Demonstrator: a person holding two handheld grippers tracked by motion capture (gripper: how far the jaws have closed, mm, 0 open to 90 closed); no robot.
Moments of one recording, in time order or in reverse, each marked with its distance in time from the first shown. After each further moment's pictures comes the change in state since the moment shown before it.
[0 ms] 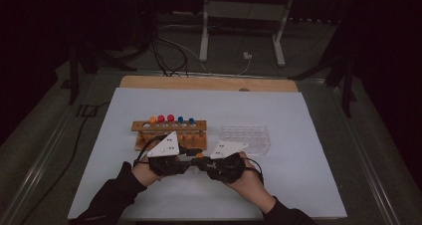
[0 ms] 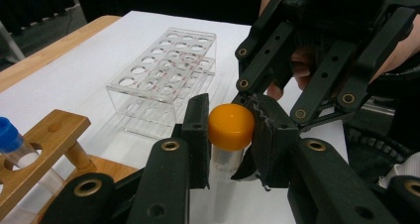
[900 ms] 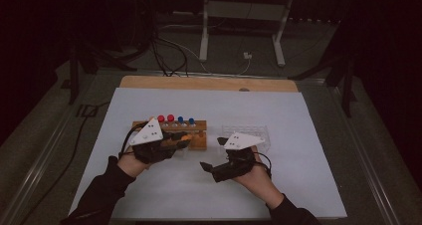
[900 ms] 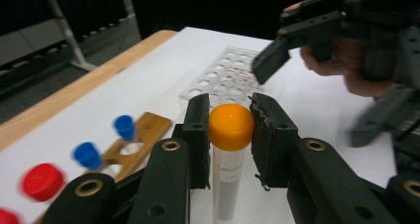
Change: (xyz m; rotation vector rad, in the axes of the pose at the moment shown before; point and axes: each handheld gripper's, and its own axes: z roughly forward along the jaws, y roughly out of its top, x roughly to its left) left arm 0.025 0.011 -0.038 -0.047 0.175 -0.028; right arm -0.018 0.002 -0.023 -0.126 -0.053 0.067
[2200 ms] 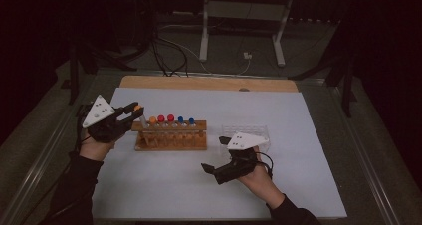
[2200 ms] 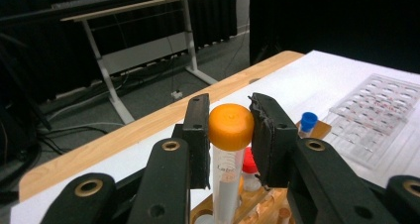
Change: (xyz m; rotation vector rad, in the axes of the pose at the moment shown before) left arm 0.069 -0.014 -0.073 -0.077 0.405 -0.111; right arm -0.001 0.000 -0.006 -0.037 0.033 0.005
